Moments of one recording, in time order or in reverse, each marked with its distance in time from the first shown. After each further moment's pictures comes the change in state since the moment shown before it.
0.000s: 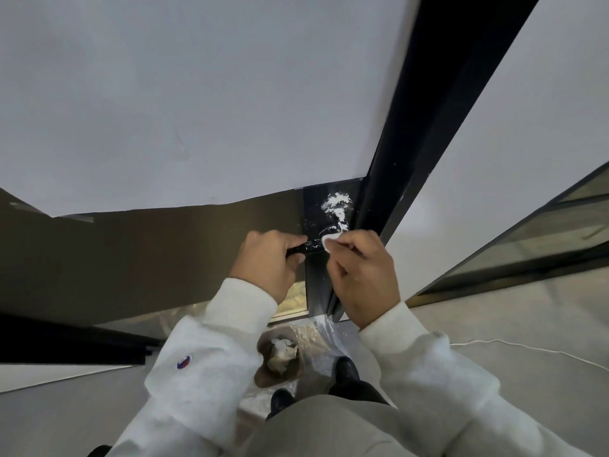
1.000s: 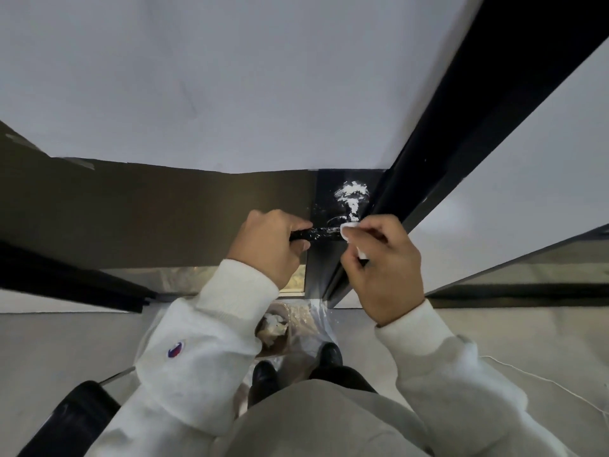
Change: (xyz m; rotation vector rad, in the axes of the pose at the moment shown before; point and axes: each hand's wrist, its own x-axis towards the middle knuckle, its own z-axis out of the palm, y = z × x) left_hand 0.004 -0.001 0.012 -0.032 0.039 -0.102; right_hand 0.016 0.020 -0.020 0.140 -0.089 -0.036
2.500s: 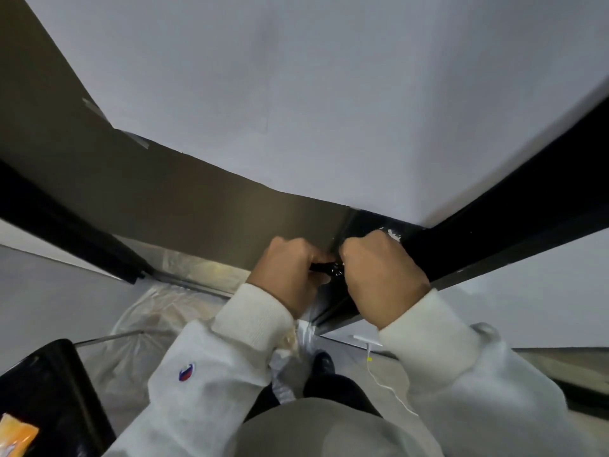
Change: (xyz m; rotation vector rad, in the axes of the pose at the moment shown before) left_hand 0.009 -0.018 0.021 -0.052 0.096 0.024; right_hand 0.095 -0.067 -0.012 -0.504 -0.878 -0.057
